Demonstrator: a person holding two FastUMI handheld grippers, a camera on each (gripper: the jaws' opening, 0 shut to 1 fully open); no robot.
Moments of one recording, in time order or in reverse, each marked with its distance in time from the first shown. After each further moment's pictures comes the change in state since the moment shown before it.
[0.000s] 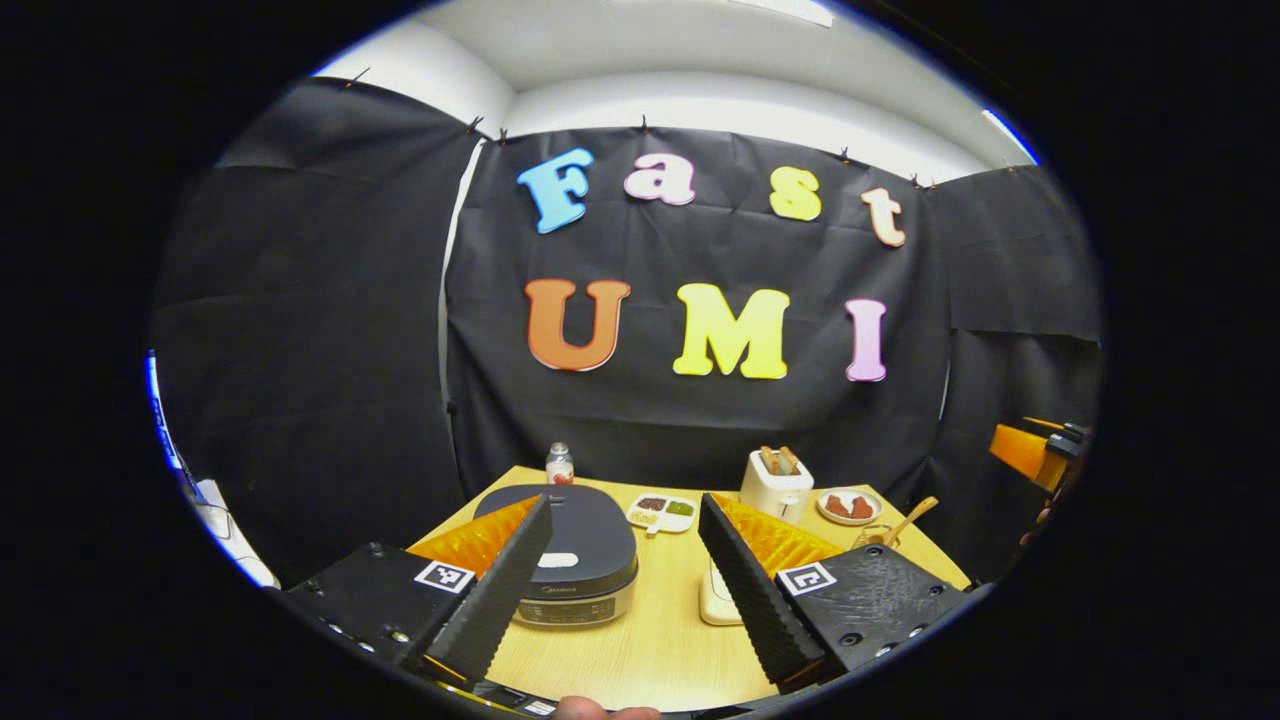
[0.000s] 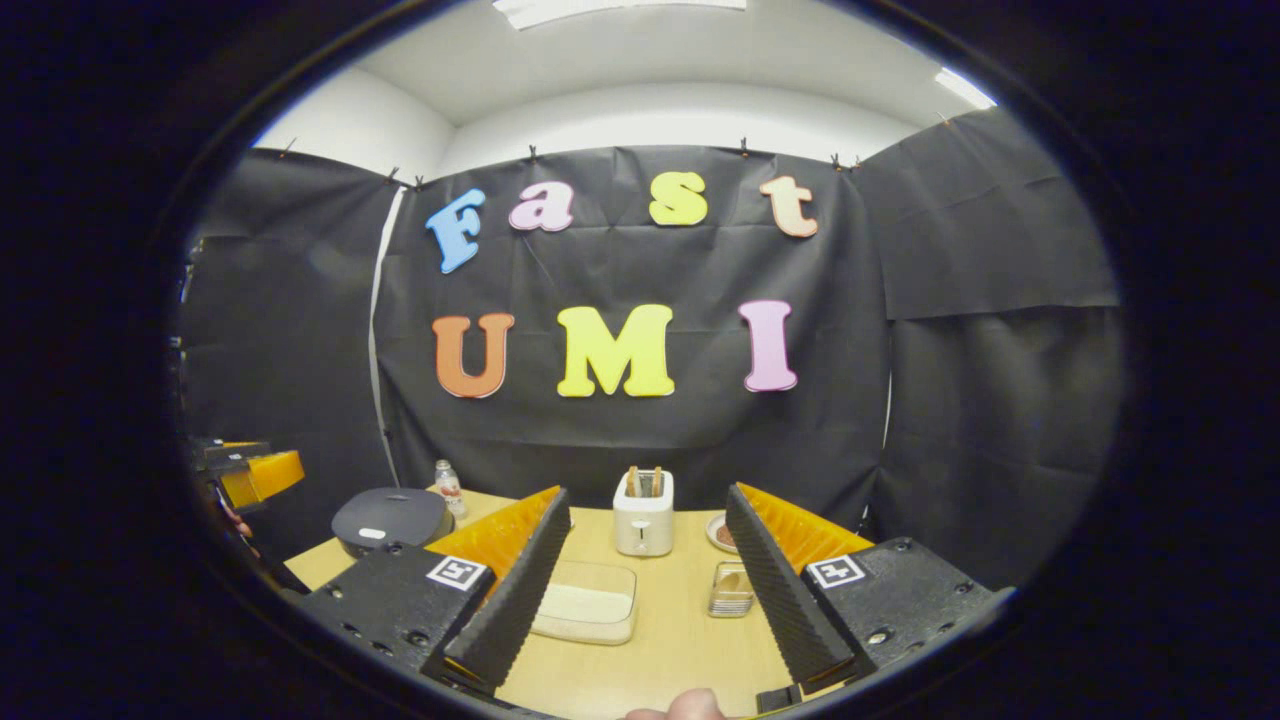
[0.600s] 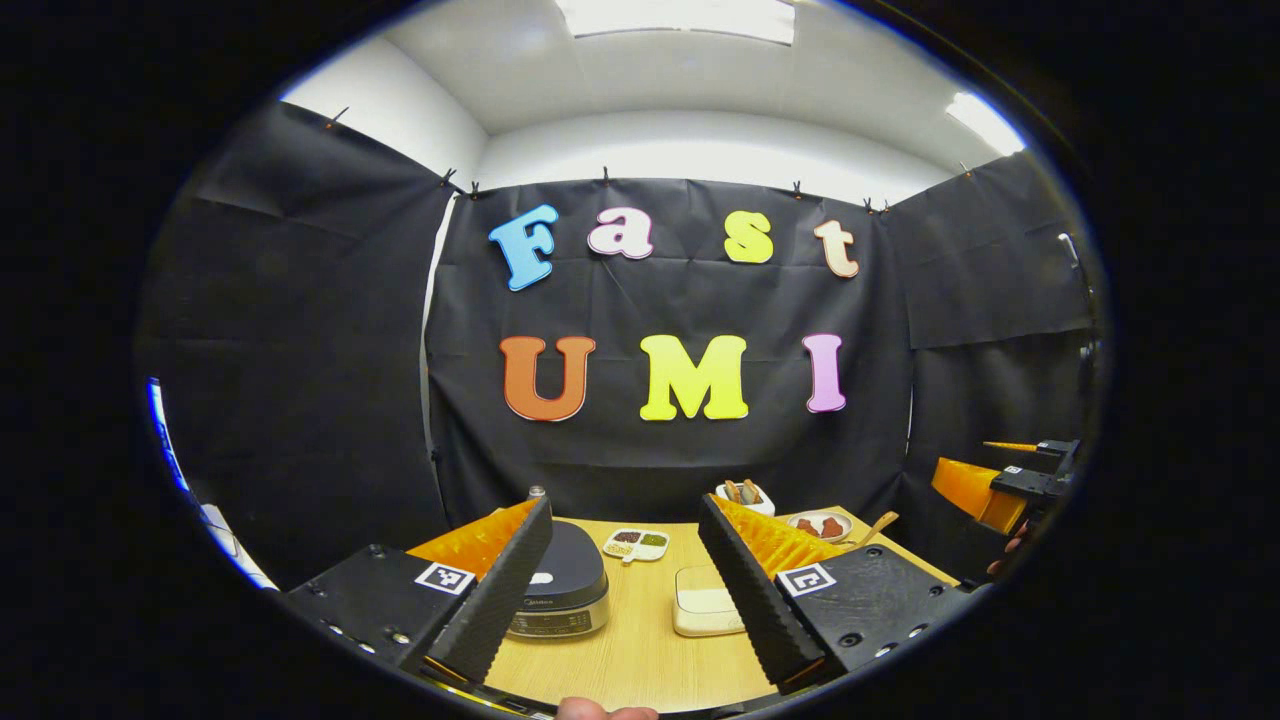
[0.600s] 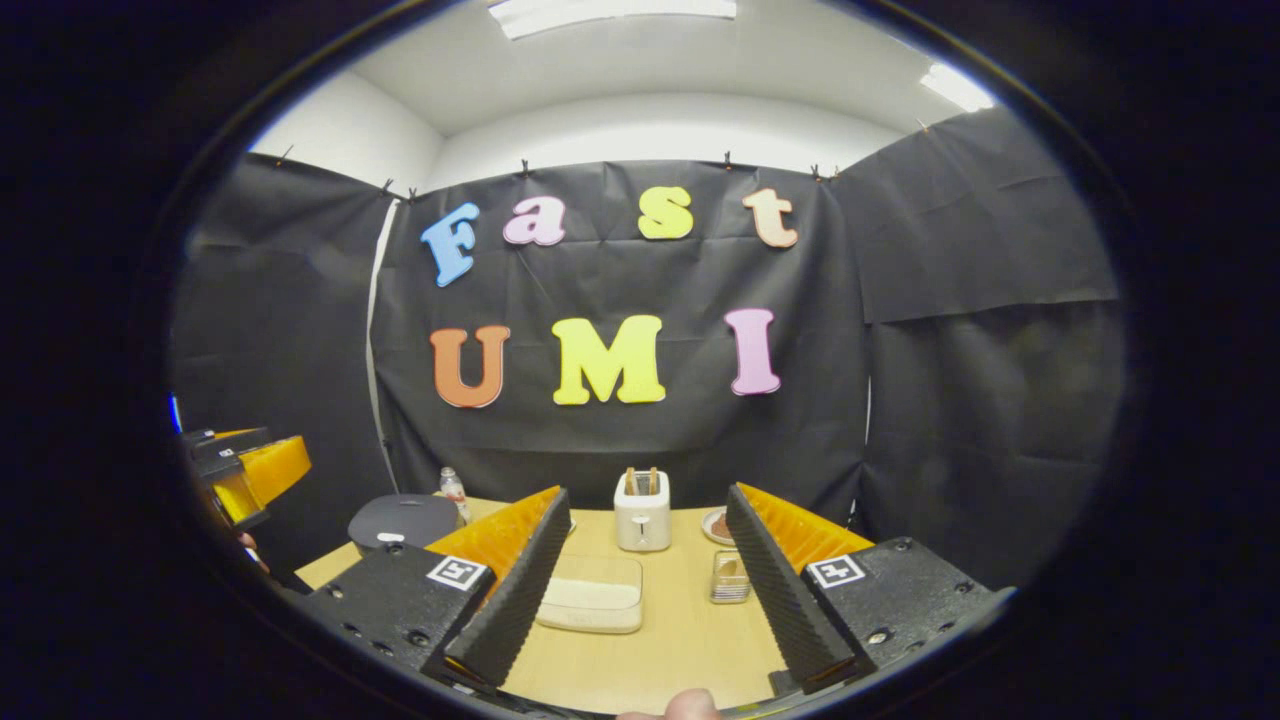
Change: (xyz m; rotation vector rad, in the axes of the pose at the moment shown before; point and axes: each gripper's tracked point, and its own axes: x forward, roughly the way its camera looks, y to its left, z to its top) left arm -0.046 -0.032 0.028 0.022 -0.103 -0.036; right arm -0.049 0.012 0.004 0.018 -0.030 -0.055
